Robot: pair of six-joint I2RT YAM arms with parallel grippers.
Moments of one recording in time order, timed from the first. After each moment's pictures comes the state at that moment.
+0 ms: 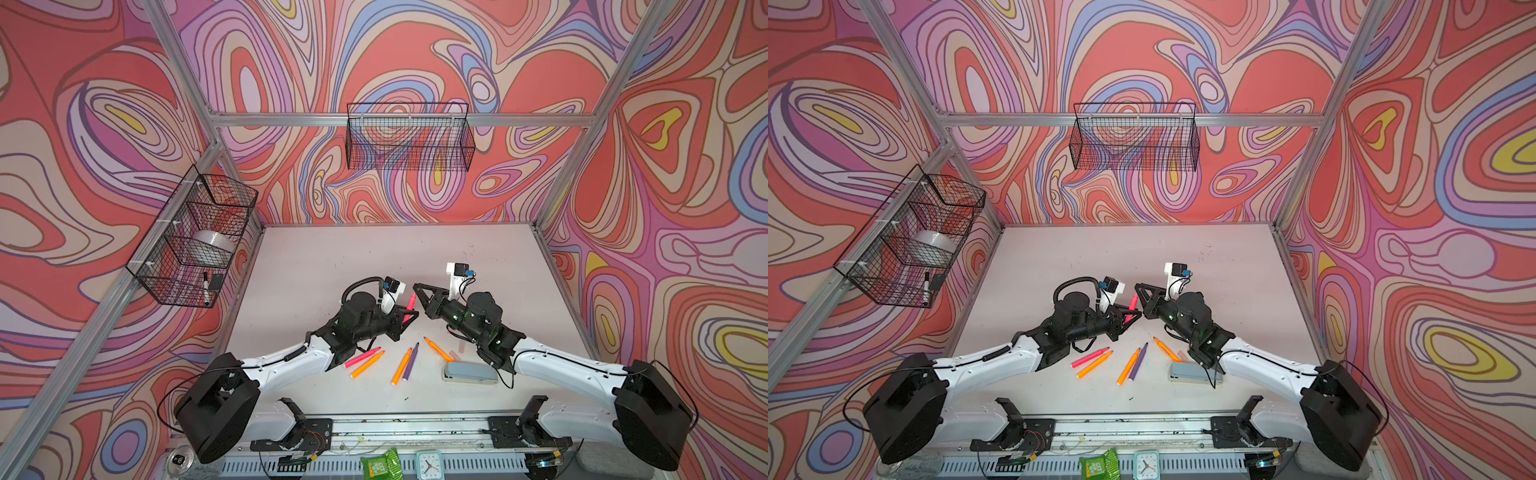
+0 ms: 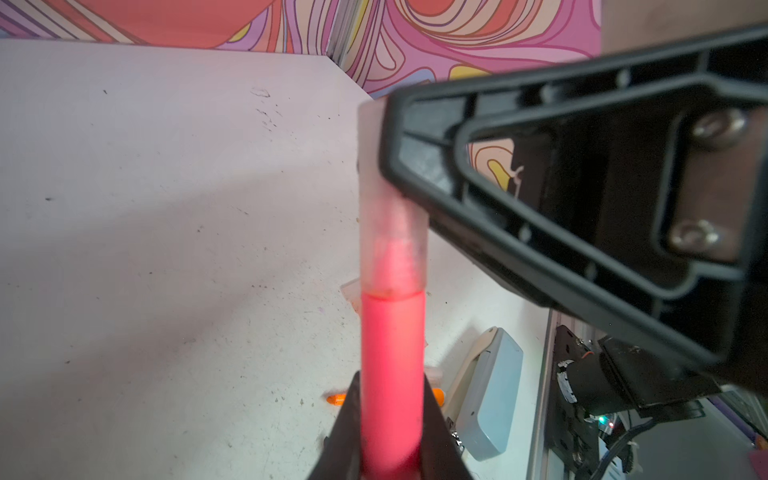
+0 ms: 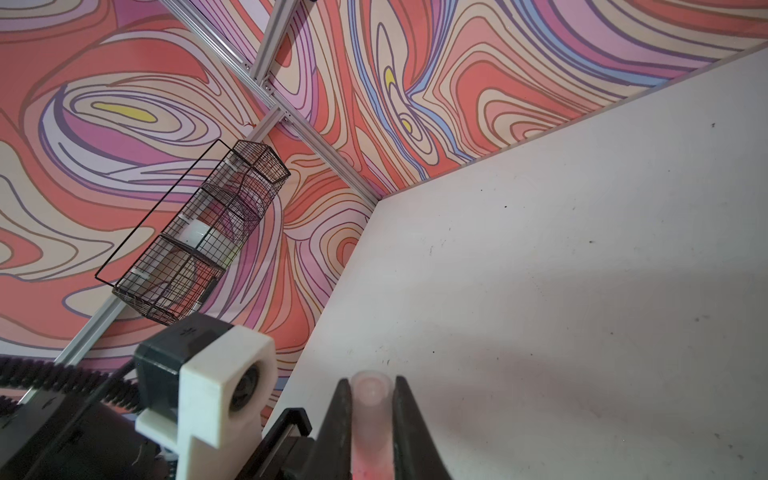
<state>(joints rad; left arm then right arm) -0.74 1.30 0.62 0.35 0.32 -0.38 0.76 1.22 0.60 0.54 0.00 0.77</state>
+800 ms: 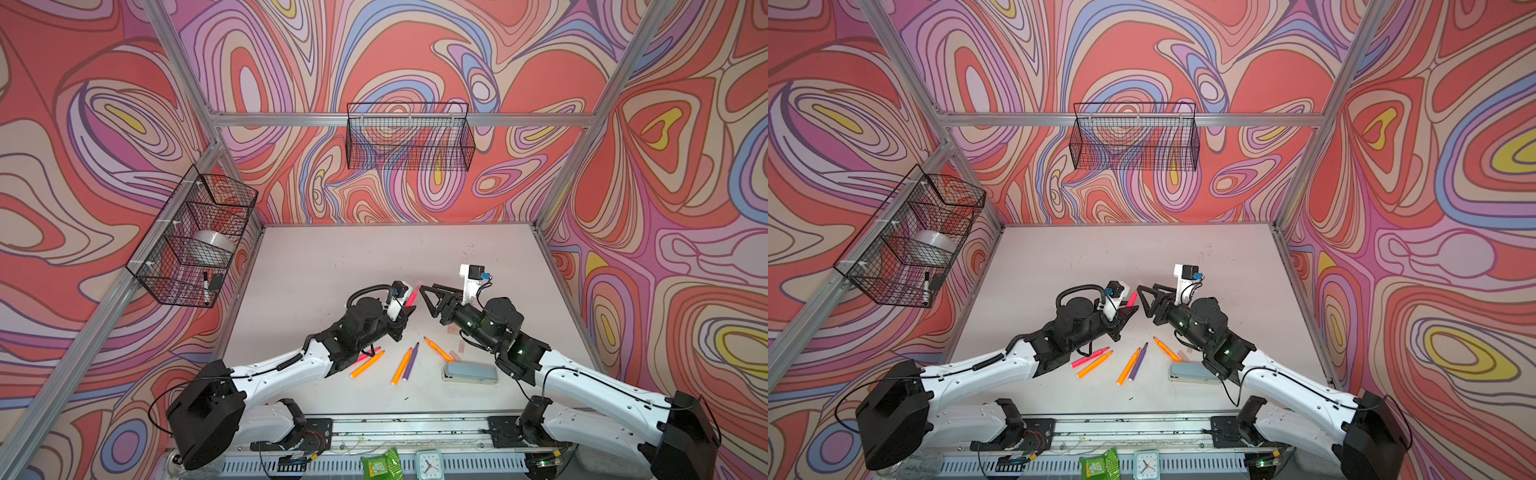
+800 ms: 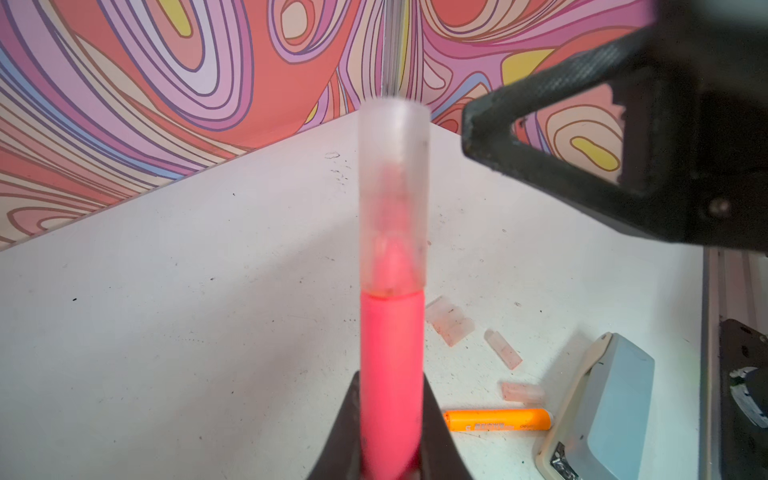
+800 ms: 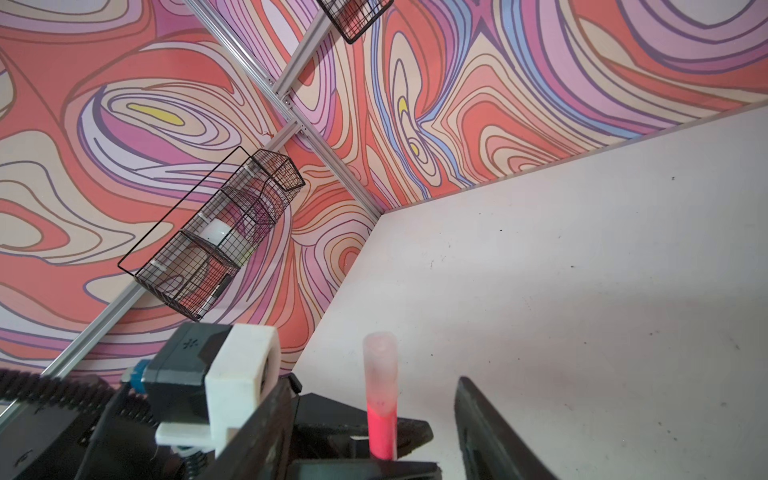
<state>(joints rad) -0.87 1.25 0.64 0.30 -0.01 -0.07 0.79 1.00 0.60 0.34 0.06 0.69</state>
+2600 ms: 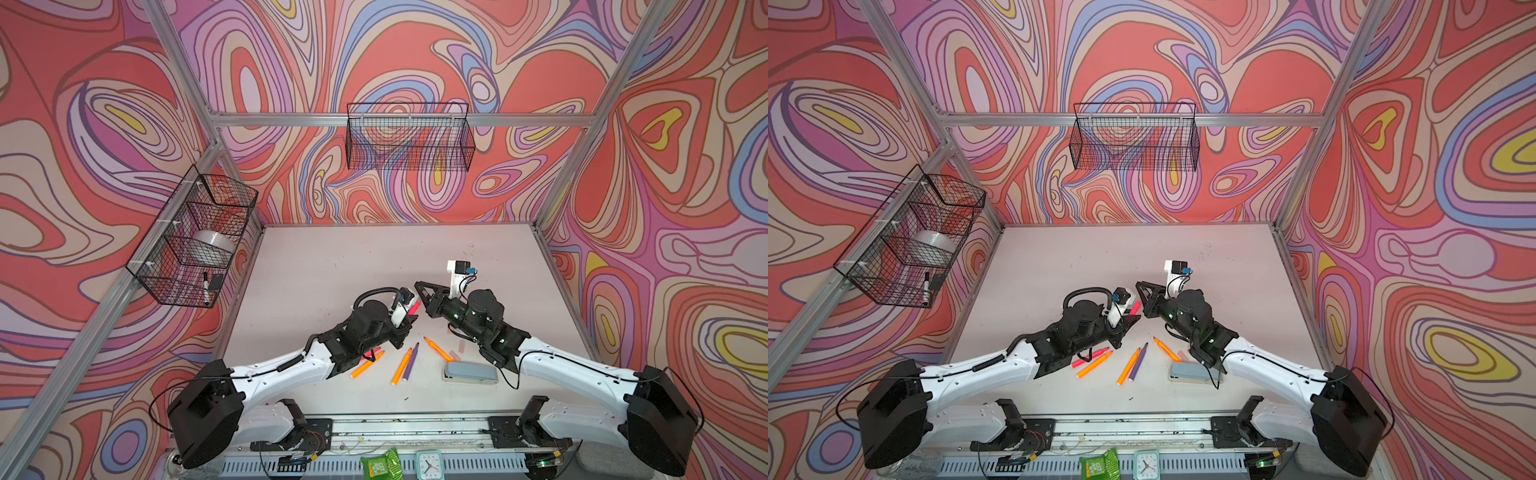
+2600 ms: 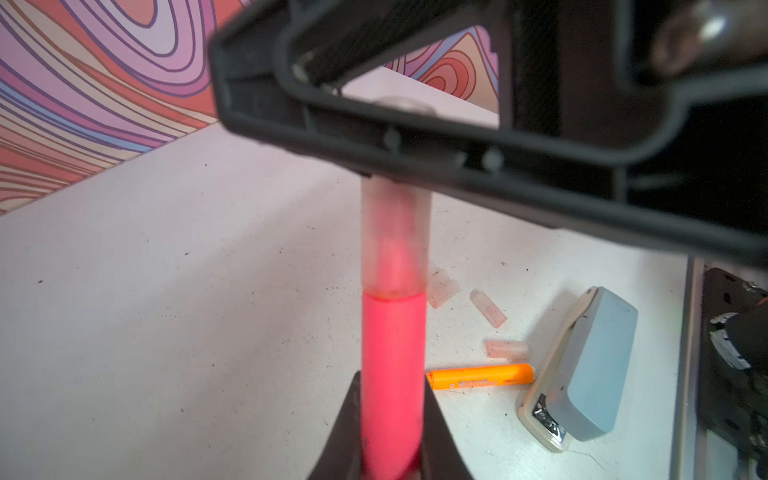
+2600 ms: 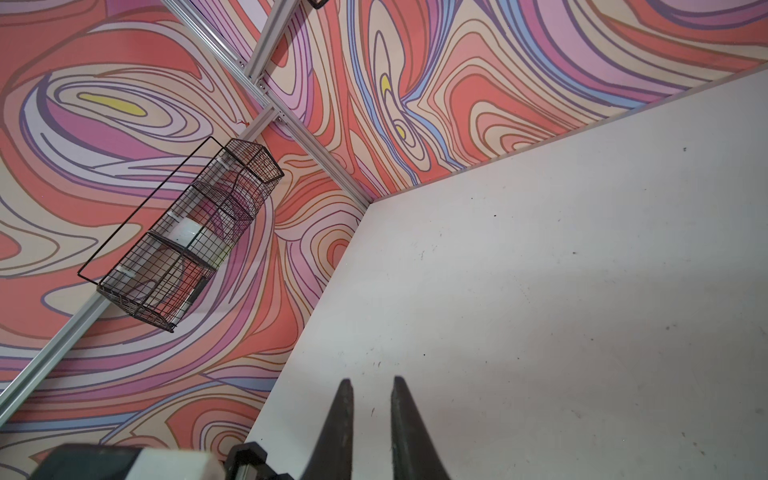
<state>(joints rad) -0.87 1.24 0.66 0.19 0.03 -0.09 0.78 1.20 0.64 0.45 0.04 0.74</state>
